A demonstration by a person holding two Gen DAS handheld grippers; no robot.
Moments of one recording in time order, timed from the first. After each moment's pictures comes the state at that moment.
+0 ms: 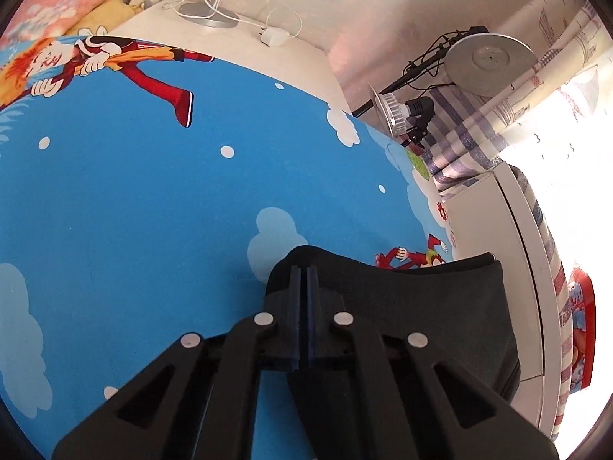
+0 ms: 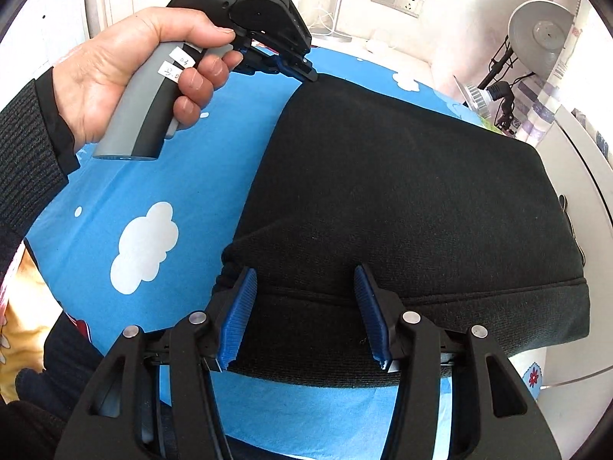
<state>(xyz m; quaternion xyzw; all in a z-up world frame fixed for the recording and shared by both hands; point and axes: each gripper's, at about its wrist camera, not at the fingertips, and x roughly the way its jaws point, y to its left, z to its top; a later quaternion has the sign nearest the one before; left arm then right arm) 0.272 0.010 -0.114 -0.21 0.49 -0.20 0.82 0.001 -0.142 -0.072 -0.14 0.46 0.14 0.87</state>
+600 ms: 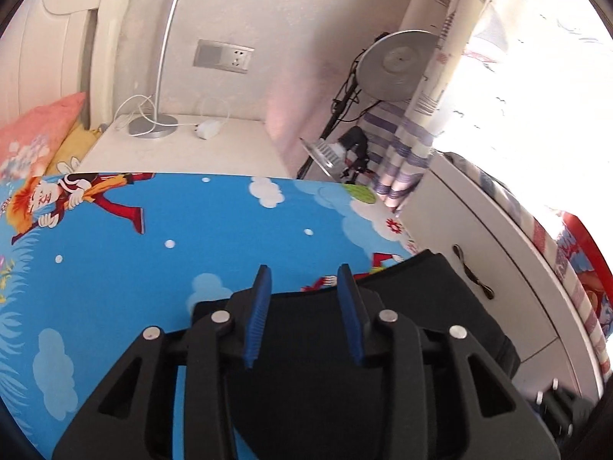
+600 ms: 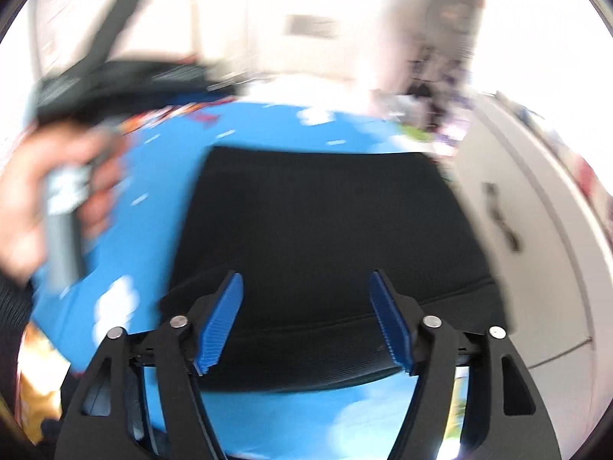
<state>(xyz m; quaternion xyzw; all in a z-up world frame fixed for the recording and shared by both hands) 0.201 -0.060 -0.018 -0.09 0.35 -0.22 0.90 0.019 -0.237 -0.012 -0.05 0.41 0.04 0.91</state>
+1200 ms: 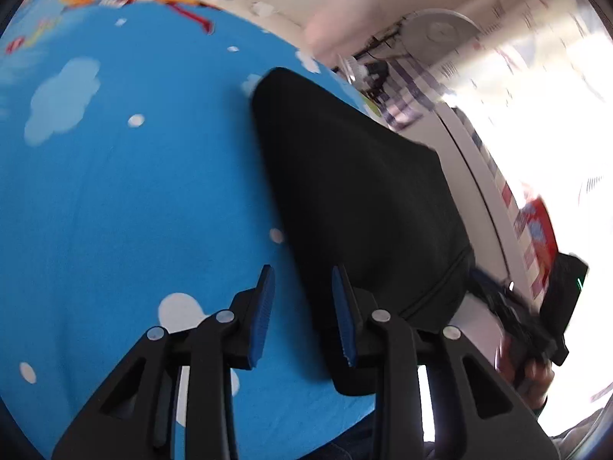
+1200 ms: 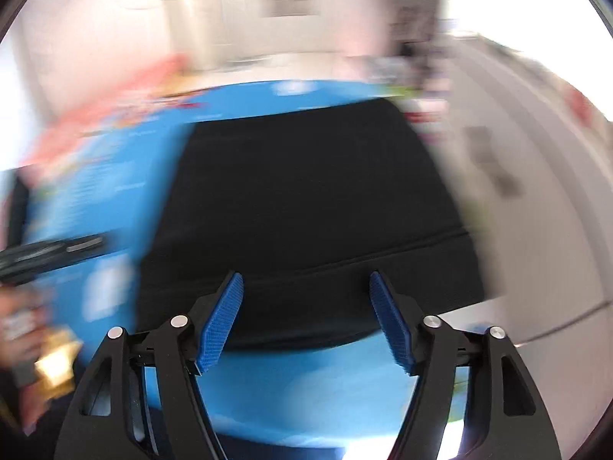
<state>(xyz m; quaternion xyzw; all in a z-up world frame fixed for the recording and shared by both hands) 0.086 0.031 -0.125 -0.27 0.48 -0.24 0.80 -0.002 -0.280 -0.030 0.02 0.46 0.14 0.88</state>
